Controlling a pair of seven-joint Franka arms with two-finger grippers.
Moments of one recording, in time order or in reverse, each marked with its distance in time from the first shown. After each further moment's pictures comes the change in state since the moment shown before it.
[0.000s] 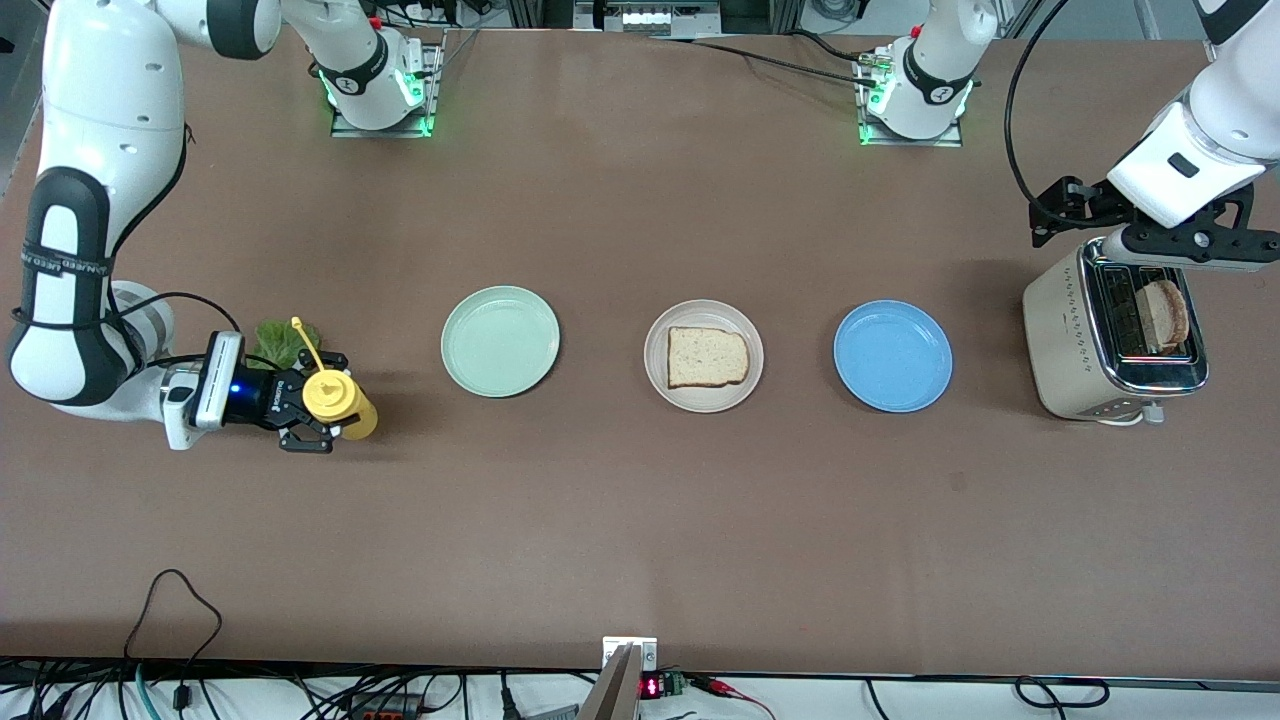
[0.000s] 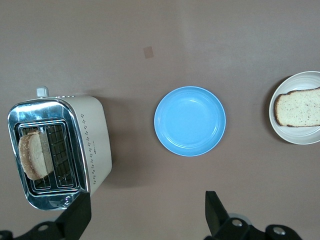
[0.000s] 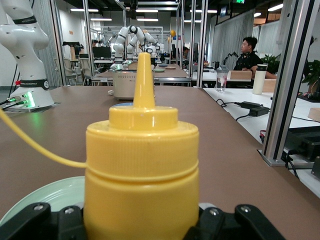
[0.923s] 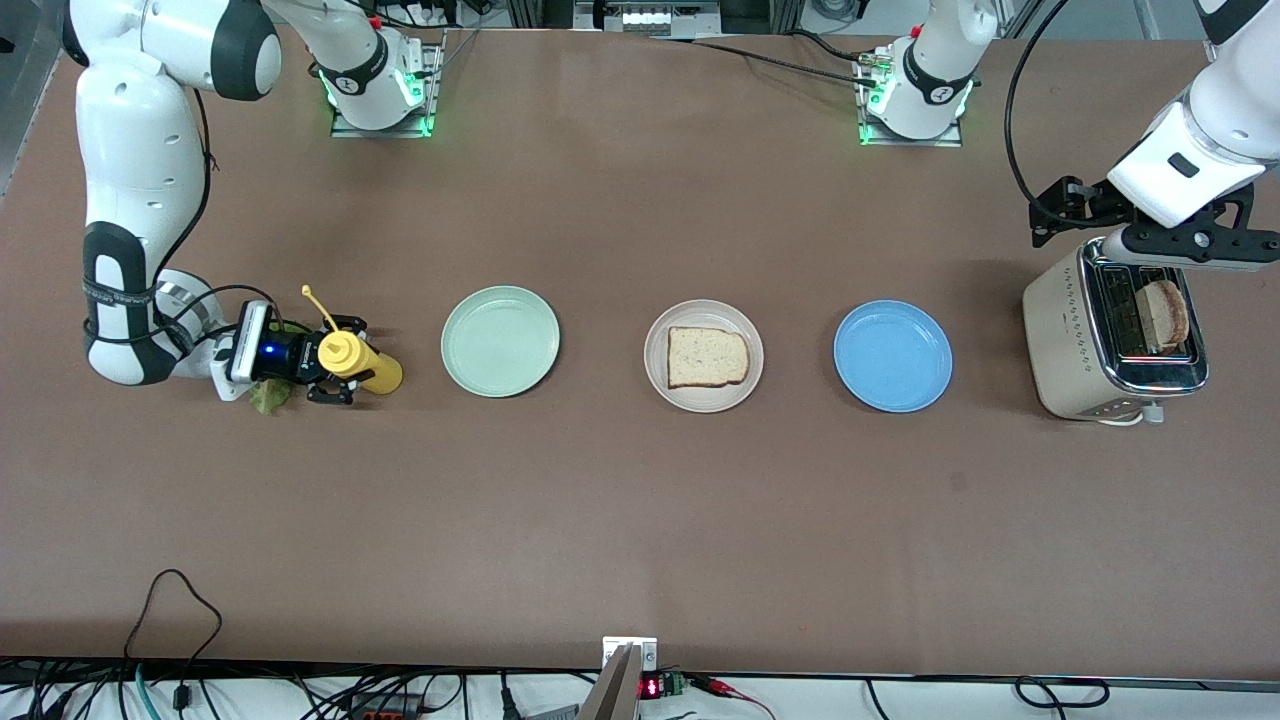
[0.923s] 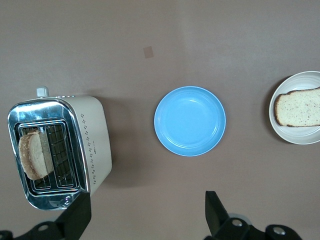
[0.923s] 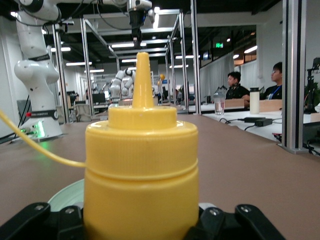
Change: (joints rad) left arm 0.000 0.000 0.000 0.000 0.000 0.000 0.000; right arm -0.060 0.116 0.019 -0.195 0.086 -0.190 -0.189
